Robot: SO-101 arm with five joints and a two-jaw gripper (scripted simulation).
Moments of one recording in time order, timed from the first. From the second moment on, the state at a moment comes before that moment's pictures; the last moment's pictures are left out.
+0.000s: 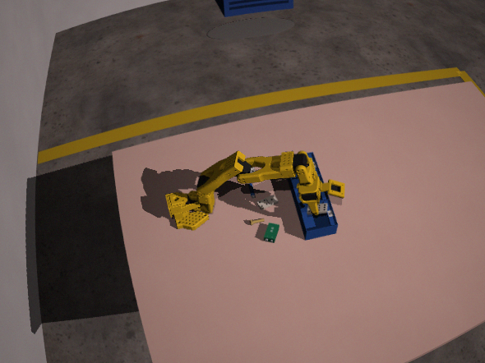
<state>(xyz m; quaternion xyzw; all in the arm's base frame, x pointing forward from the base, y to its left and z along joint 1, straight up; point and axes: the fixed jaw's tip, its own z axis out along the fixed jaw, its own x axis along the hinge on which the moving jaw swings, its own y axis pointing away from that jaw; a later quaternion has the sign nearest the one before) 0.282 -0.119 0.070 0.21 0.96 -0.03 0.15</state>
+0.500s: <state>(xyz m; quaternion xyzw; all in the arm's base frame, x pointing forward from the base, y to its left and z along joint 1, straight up) 0.283 -0.119 0.071 0.21 0.96 -0.03 0.15</state>
